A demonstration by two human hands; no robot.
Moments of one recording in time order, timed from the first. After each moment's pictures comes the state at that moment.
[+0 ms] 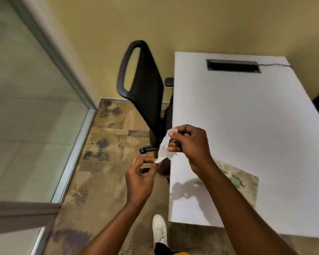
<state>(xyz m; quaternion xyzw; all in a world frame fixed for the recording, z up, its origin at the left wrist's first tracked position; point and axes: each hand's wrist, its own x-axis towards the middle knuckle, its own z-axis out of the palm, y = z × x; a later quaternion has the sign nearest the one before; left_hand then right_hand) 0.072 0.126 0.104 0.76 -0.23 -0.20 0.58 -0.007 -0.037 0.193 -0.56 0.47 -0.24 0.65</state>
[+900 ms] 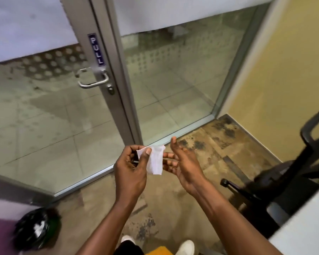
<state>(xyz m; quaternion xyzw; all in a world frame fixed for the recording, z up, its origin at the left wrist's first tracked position) 0.129 0.478 0.193 0.72 0.14 0.17 0.65 0.176 0.326 0.192 -0.54 0.18 0.20 0.80</state>
